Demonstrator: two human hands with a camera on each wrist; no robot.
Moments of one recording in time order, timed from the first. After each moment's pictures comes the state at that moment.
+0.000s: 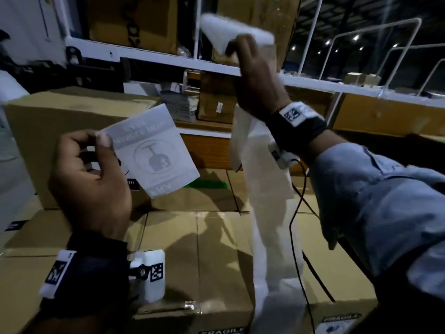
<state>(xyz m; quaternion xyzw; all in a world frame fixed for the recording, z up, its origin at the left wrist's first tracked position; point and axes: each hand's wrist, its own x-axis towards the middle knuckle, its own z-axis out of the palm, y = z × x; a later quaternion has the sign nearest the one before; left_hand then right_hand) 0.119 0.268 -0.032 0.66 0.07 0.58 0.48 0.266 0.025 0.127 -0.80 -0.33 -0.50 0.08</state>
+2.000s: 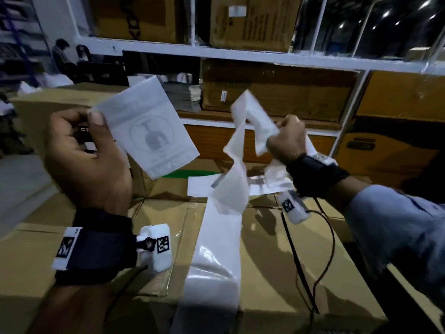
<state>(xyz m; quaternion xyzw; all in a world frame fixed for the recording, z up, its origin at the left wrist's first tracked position) 0.128 0.203 -0.011 0.63 0.11 0.66 0.40 0.296 -0.094 0.003 -0.89 0.04 -0.28 0.35</state>
